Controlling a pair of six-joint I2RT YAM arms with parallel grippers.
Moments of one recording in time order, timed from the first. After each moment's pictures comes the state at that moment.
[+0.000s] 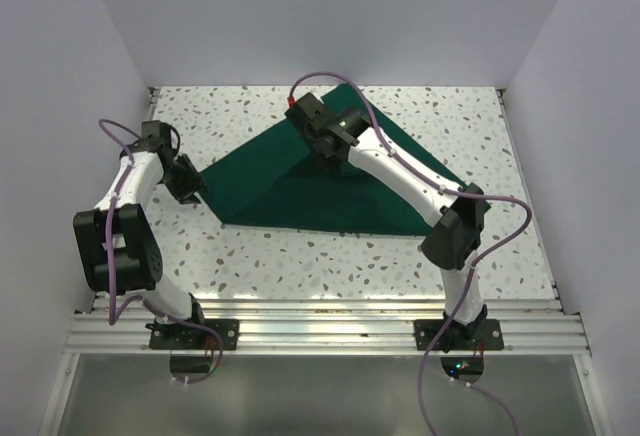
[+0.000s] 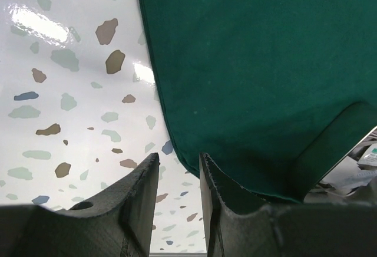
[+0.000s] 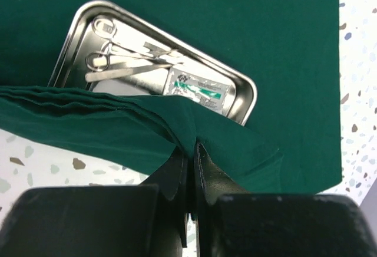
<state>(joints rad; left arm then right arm) 0.18 1.60 1.17 -0.80 0.16 -0.48 0.83 2.00 2.07 -1.13 0.48 0.19</state>
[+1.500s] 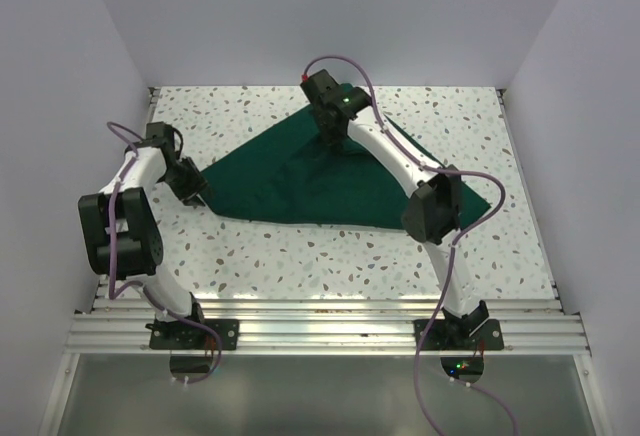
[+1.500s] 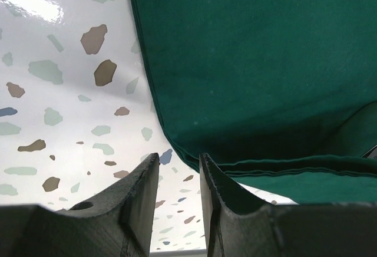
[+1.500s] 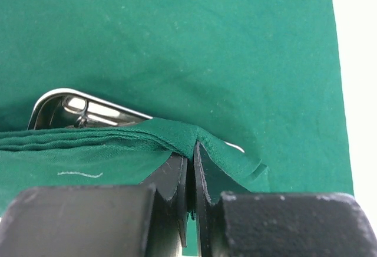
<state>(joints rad) 0.19 1.71 1.20 -0.80 0.21 -0.48 0.65 2.27 2.35 -1.07 0.39 0.12</state>
